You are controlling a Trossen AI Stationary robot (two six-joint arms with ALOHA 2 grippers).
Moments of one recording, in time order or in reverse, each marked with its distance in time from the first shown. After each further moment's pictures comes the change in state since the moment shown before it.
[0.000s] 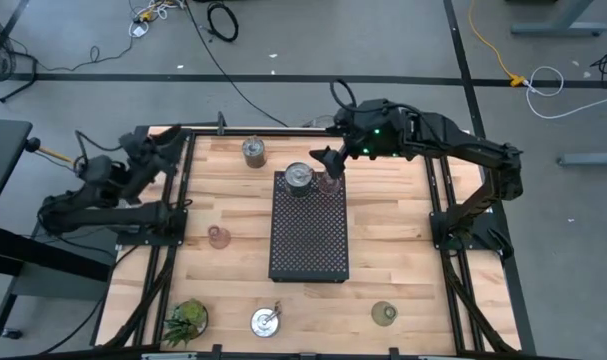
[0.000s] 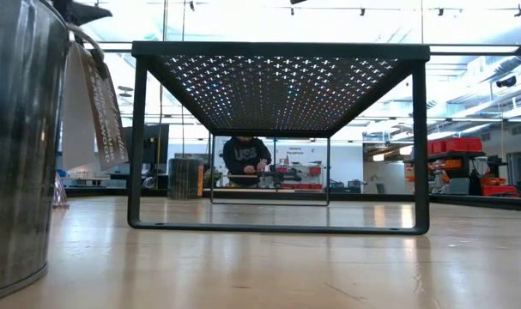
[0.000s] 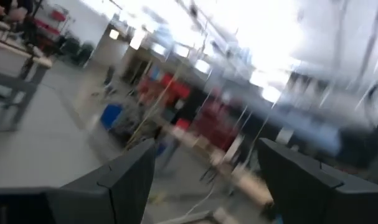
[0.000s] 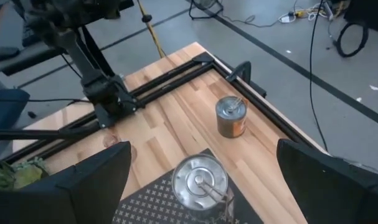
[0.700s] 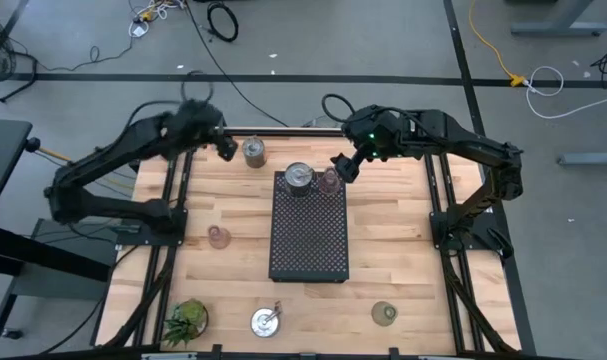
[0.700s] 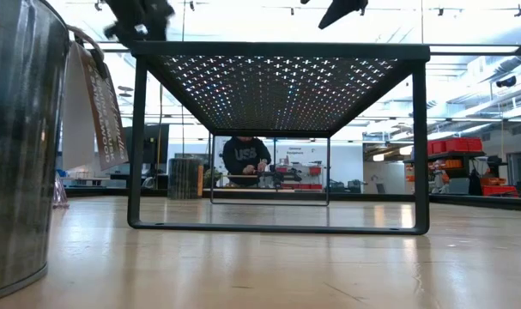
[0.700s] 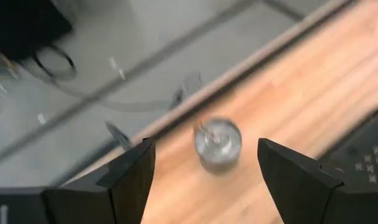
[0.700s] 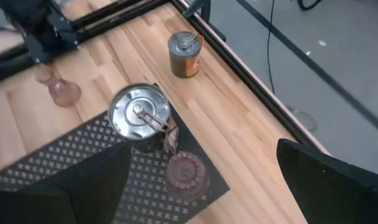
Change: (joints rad) left arm 0.399 0.878 0.691 -0.943 0.294 0.105; right arm -0.029 -0.003 0.000 -0.303 0.054 -0.048
